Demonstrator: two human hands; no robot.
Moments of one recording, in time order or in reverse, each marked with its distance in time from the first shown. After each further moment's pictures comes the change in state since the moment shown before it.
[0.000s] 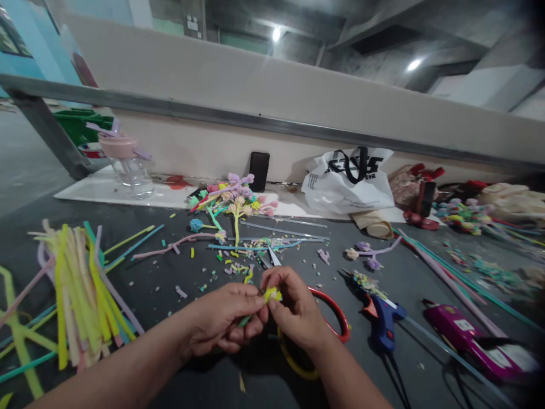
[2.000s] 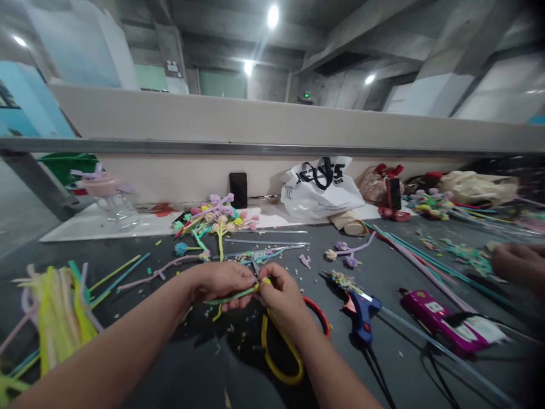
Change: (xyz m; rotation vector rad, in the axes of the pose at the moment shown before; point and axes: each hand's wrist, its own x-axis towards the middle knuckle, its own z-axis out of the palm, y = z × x) left_hand 0.039 0.062 -0.003 0.705 -0.072 -0.086; right_hand 0.012 0.009 -0.013 0.179 0.389 0.262
